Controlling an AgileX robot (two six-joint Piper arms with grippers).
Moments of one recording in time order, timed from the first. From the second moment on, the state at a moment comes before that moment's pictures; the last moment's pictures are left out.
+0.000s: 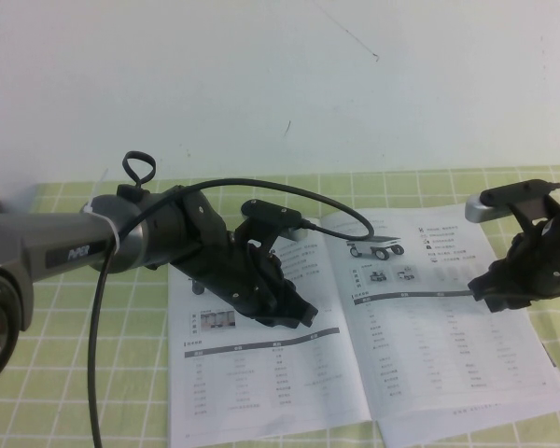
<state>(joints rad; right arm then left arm) 0.16 1.94 -1.16 0.21 0.58 -0.30 -0.44 2.06 -1.33 -0.73 0.62 0.72</state>
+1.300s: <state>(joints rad) 0.16 1.94 -1.16 0.21 0.60 -0.27 -0.44 2.06 -1.33 -0.74 0.62 0.72</state>
